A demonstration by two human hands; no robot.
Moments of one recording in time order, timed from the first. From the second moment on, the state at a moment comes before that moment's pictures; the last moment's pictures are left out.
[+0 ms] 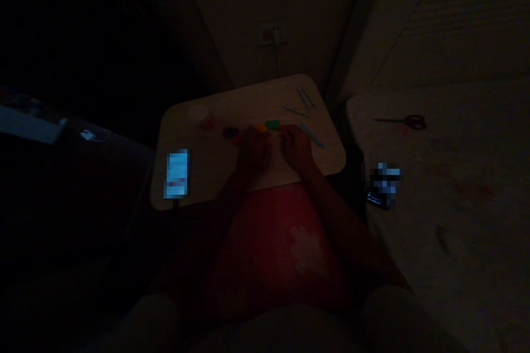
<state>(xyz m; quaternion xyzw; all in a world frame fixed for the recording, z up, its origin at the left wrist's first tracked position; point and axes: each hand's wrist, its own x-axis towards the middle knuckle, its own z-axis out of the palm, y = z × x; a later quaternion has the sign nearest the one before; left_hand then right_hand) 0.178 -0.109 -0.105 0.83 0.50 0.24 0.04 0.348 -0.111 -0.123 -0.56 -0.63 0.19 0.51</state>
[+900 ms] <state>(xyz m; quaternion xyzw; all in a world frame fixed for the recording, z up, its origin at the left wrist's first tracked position) 0.171 -0.107 -0.116 0.84 0.46 0.27 0.08 0.346 -0.115 -0.117 -0.57 -0.60 0.24 0.51</state>
